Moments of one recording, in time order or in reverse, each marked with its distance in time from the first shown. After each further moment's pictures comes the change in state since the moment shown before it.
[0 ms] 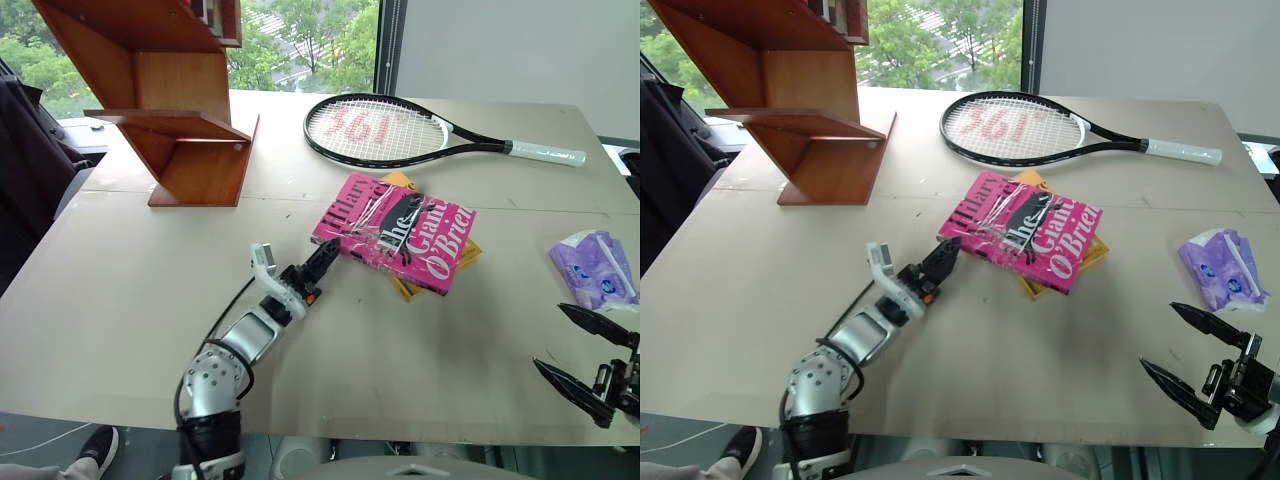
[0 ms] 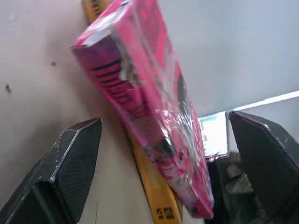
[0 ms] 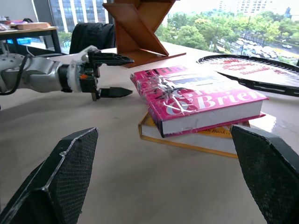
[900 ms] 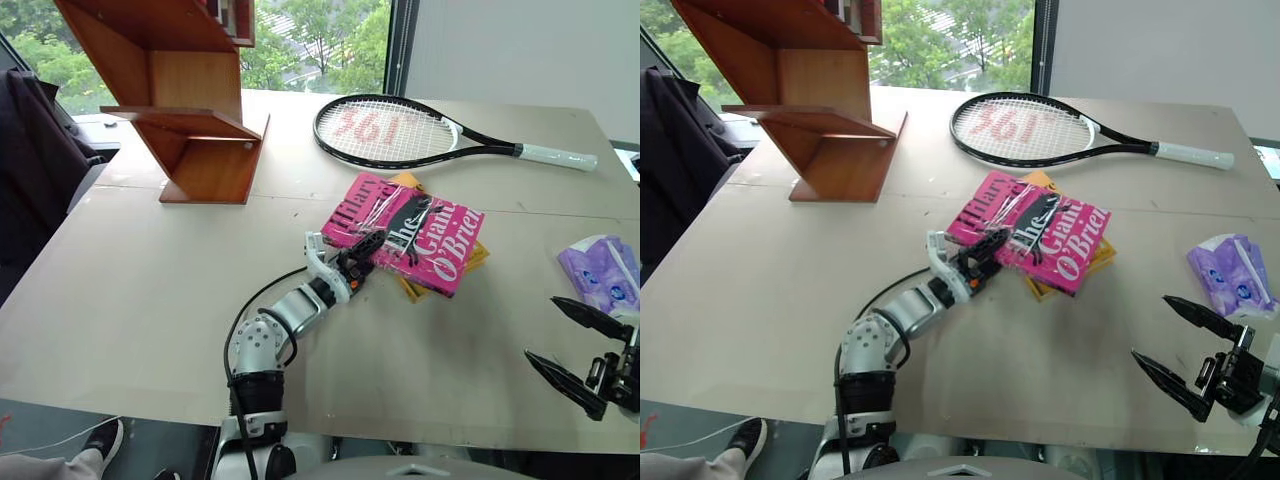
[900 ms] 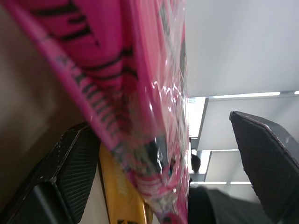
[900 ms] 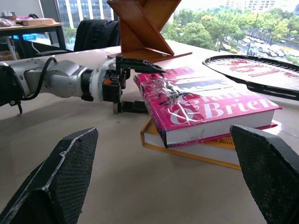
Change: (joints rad) left arm -0.198 -0.153 -0.045 0.192 -0.020 0.090 0.131; right arm -0.014 -0.001 -0.007 -0.078 -0.033 0.064 -0.054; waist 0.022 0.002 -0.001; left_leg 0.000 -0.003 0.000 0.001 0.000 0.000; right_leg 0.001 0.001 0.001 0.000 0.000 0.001
